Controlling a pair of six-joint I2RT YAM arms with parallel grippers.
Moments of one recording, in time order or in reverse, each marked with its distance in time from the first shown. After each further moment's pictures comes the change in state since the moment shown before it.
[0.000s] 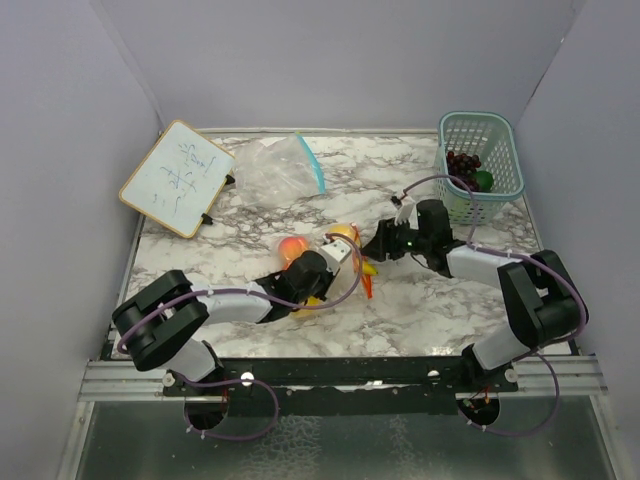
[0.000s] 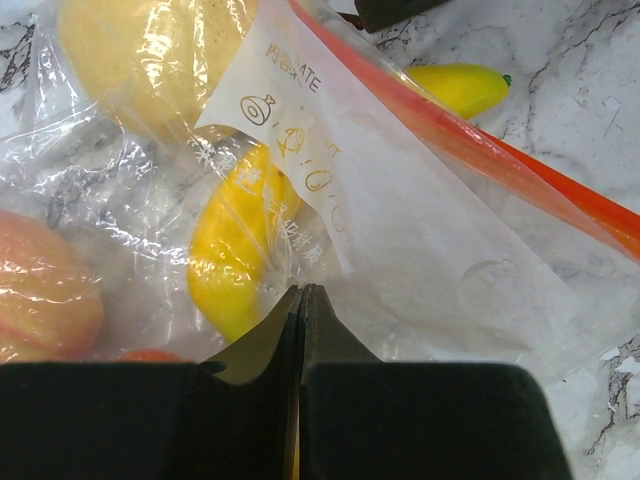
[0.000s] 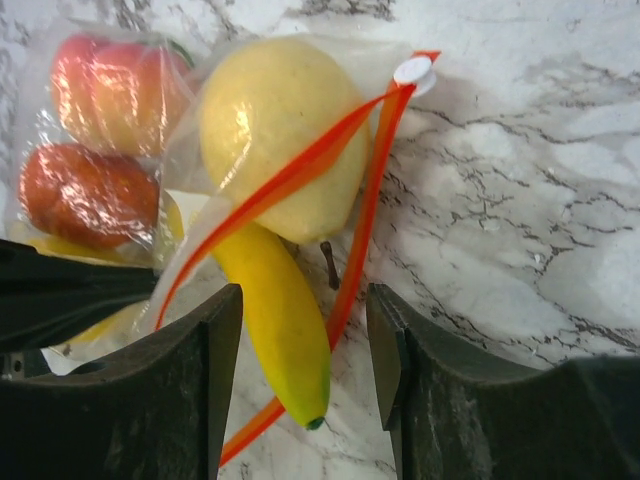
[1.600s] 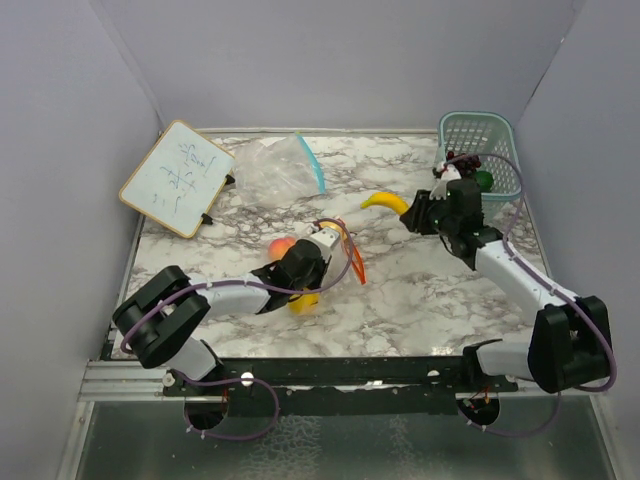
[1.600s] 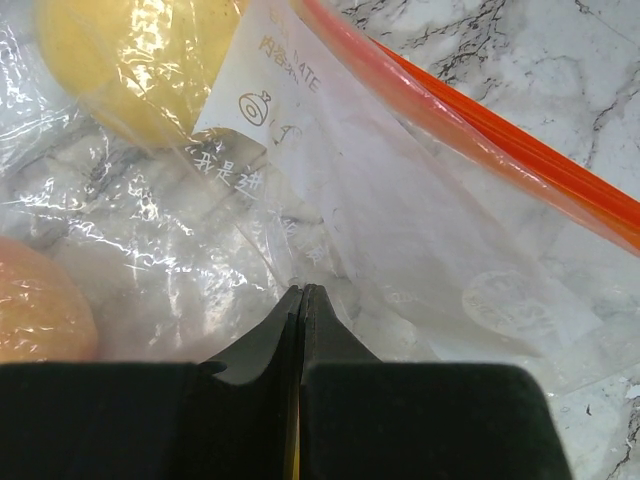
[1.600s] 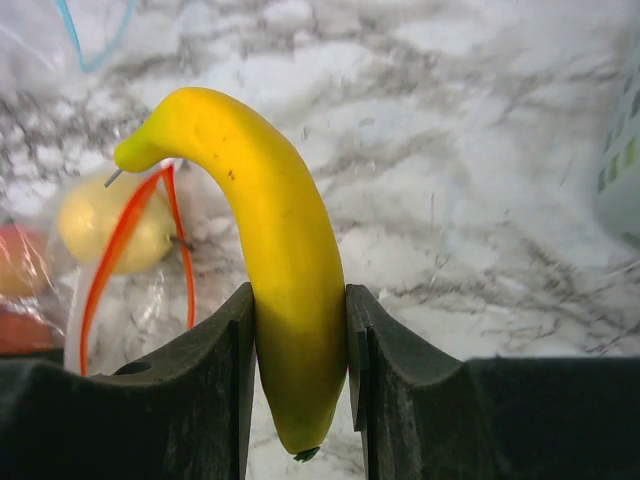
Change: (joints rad) left arm 0.095 0.021 0.042 -0.067 0.026 -0.082; right arm -0.085 -0.261 0.089 -0.360 0.403 -0.046
